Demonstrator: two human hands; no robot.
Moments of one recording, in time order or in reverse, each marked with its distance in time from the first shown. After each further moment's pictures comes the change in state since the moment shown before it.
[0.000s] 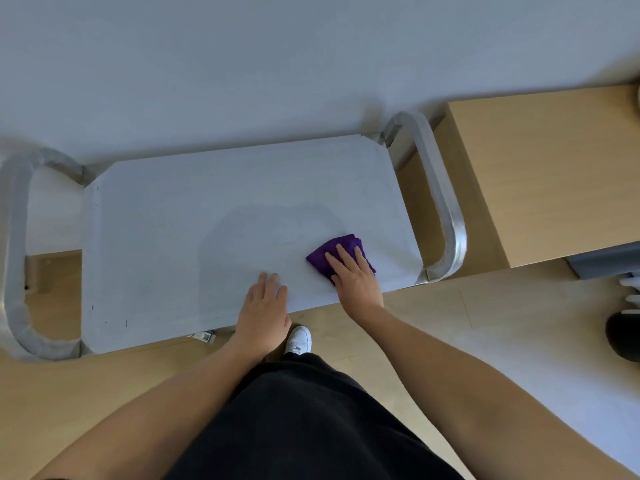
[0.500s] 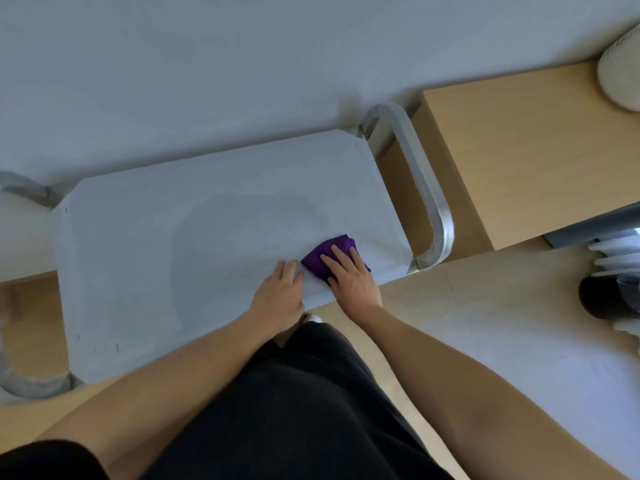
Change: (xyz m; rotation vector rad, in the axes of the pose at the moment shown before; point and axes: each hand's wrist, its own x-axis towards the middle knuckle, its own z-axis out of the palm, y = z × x) left_hand 0.047 0.015 -0.029 -0.015 -0.062 0.245; right_hand -0.008 0.001 -0.005 -0.007 -0.010 0.065
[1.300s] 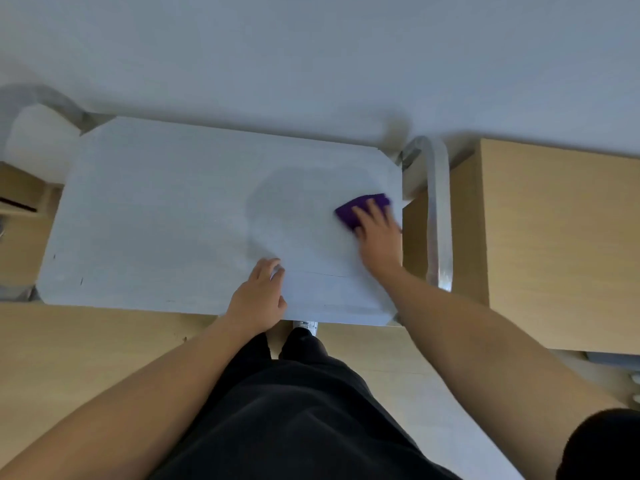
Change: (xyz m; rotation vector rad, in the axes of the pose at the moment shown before) left_hand 0.028 0.043 0.009 -0.281 0.075 -0.430; right_hand 0.155 0.088 -0.068 -0.099 0.106 -0.222
